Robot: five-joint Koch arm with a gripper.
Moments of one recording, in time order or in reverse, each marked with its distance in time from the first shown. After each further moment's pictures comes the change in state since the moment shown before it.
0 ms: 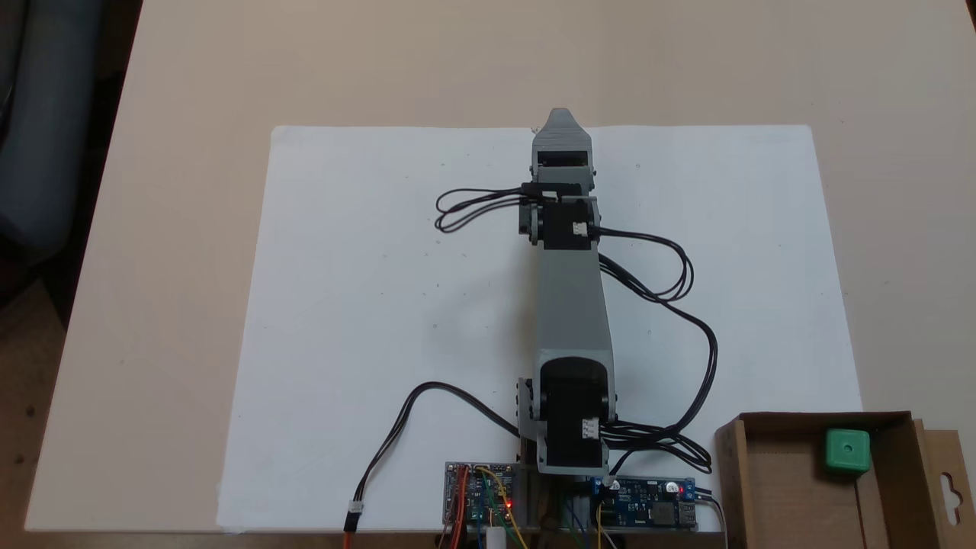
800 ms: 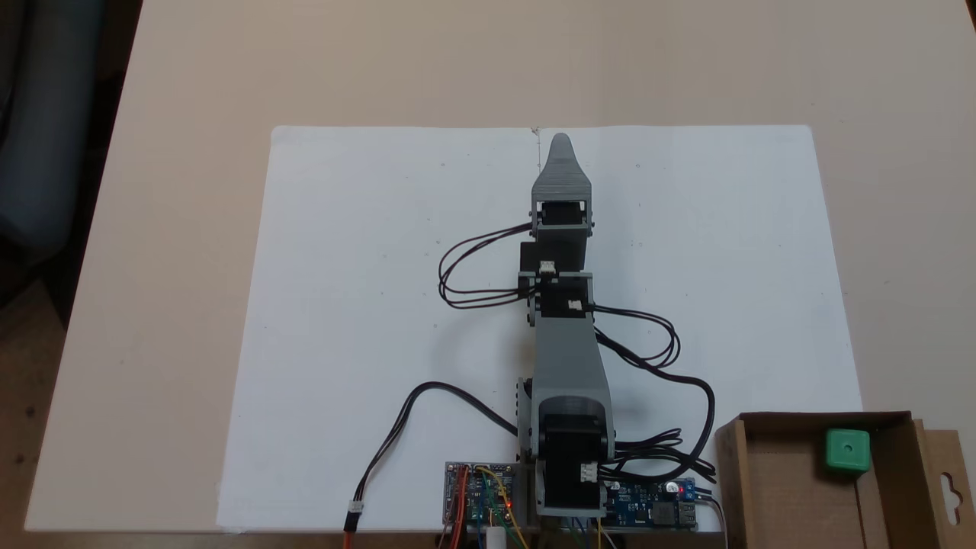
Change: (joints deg) arm 0.3 9.4 31.0 -45.5 0.0
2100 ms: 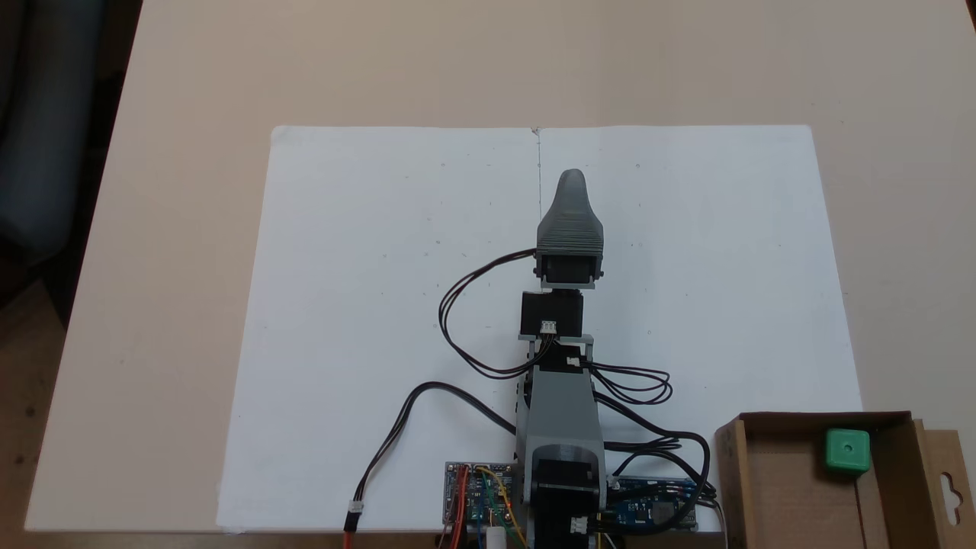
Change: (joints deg) arm 2.5 11.2 18.0 -44.6 0.0
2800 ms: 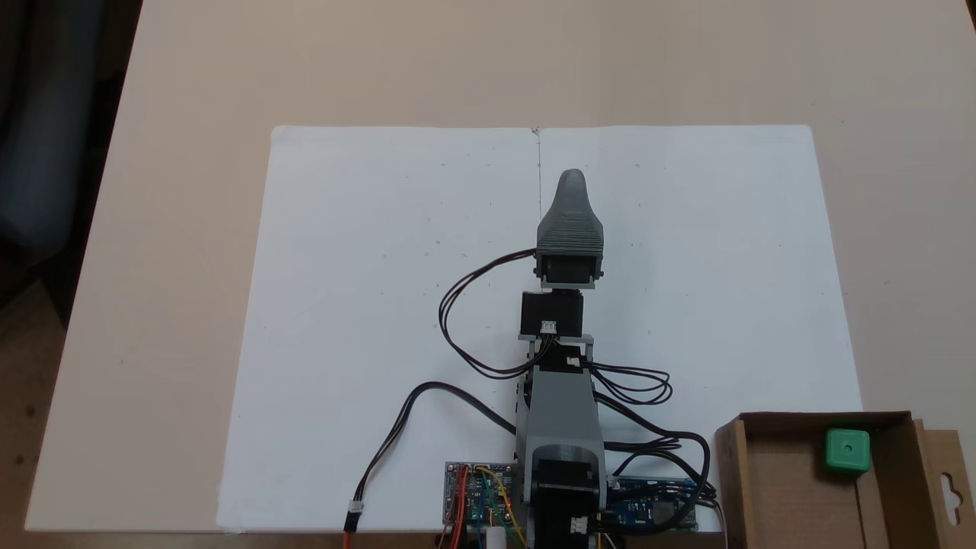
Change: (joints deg) arm 0.0 0.0 0.0 0.1 -0.1
